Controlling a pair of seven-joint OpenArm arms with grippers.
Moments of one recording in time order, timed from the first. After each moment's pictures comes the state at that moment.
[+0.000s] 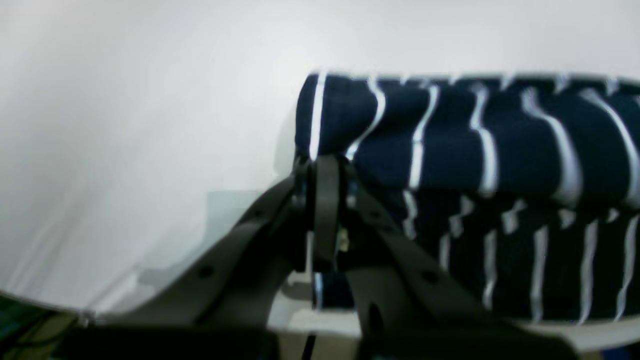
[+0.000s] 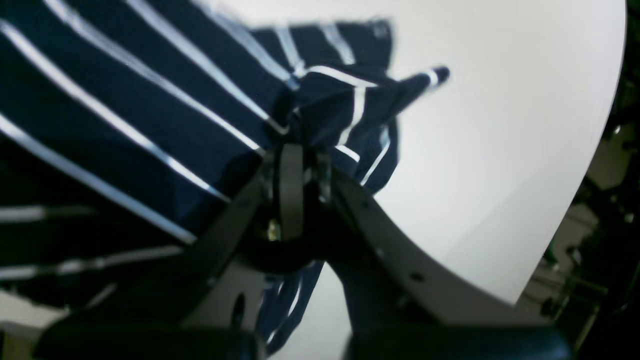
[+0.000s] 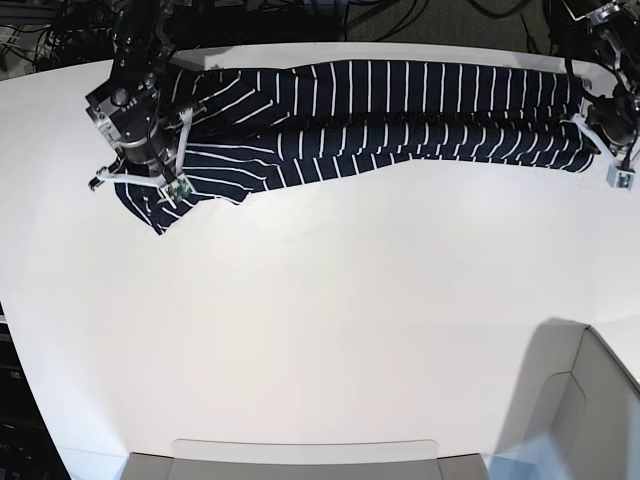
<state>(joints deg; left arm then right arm) 17.3 -24.7 -42.2 95.9 -23.8 -36.5 68.5 -14.2 2.3 10.6 119.5 -14.4 44.5 -64.3</state>
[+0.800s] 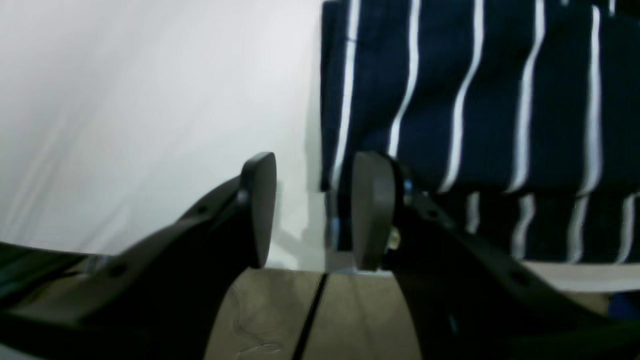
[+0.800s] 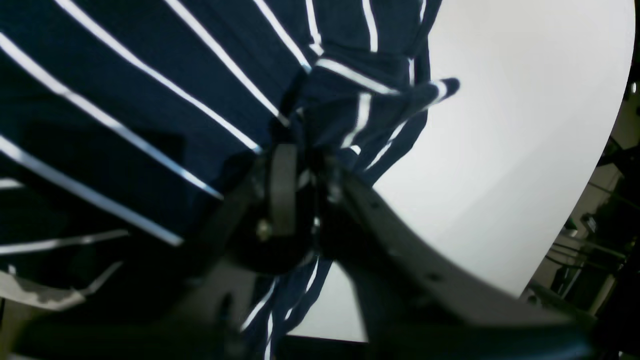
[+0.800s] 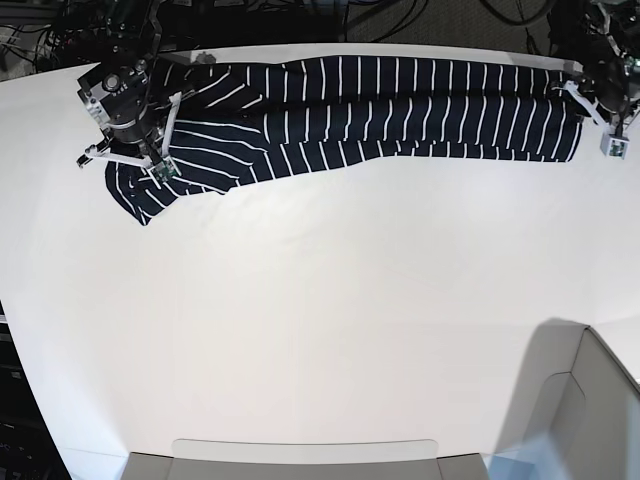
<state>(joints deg) 25.0 -20.5 -45.1 101.6 -23.8 -36.8 65.5 -17.2 2.1 15.0 119.5 -14.4 44.5 -64.2</state>
